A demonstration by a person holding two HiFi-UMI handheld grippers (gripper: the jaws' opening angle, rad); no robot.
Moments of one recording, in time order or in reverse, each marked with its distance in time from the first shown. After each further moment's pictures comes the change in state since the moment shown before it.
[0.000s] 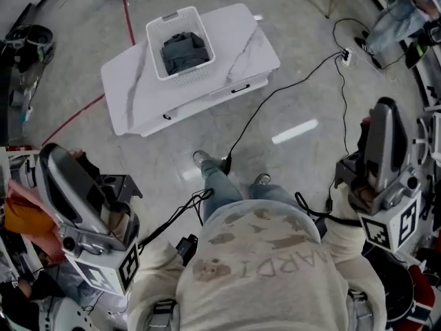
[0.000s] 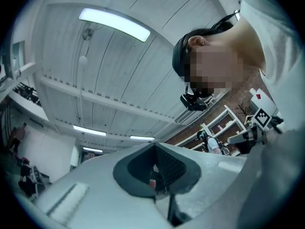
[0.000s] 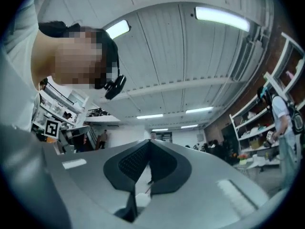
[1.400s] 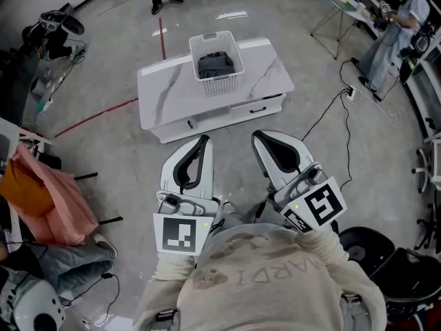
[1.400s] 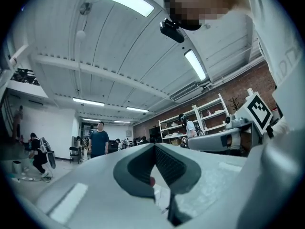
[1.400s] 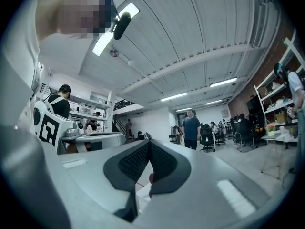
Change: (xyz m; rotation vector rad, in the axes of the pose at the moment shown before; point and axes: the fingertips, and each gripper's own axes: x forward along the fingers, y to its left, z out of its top) left arm -0.175 -0.086 -0.028 -0.126 0.377 -0.034; right arm -0.050 0.274 -0.077 0.102 0.227 0.313
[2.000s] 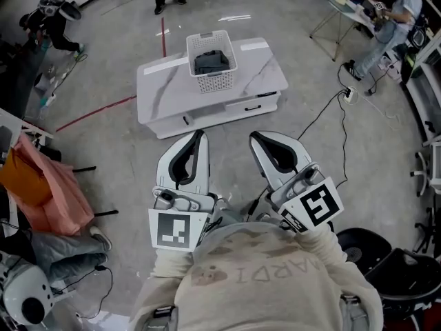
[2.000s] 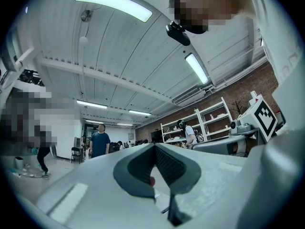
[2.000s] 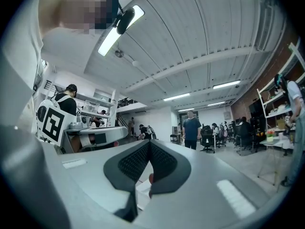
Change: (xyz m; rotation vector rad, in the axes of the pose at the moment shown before) left arm -0.025 -0.052 0.024 -0.014 -0.061 0.041; right arm -0.065 0.011 0.006 -0.054 0.013 0.029
